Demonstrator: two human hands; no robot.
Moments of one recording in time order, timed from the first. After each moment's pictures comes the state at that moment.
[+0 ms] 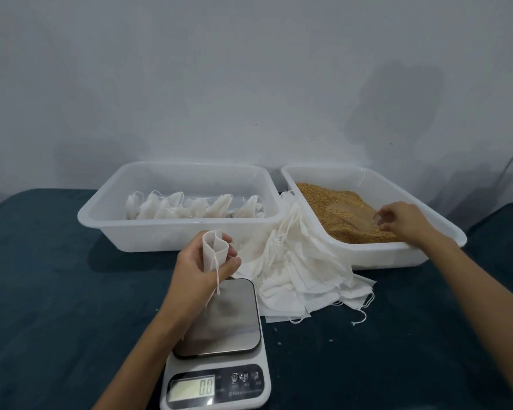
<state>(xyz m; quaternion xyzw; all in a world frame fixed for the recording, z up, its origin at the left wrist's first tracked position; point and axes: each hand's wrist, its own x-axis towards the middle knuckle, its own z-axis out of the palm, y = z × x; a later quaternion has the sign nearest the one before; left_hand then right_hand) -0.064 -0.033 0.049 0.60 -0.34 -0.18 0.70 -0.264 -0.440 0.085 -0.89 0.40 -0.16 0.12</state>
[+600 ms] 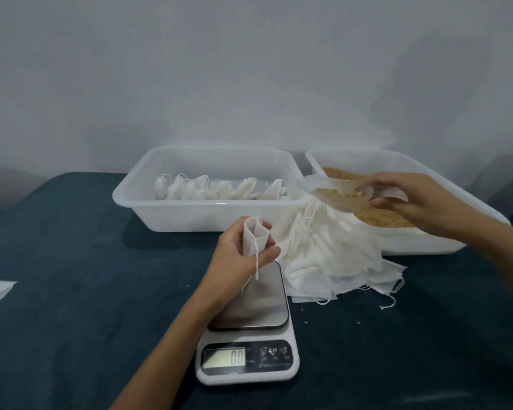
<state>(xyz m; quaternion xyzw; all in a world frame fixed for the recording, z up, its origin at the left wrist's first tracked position) -0.070 -0.034 0.047 0.61 -0.39 -0.21 0.66 -0.254 -0.293 0.153 -0.96 0.11 -0.19 0.17</state>
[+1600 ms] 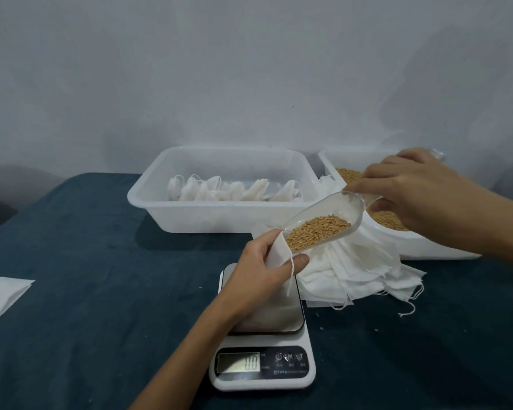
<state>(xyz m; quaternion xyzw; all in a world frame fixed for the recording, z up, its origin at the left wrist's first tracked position) -0.077 -0.037 0.041 0.59 -0.44 -0.25 0.63 -0.236 -0.249 0.175 -0.96 -0.03 -0.19 -0.19</state>
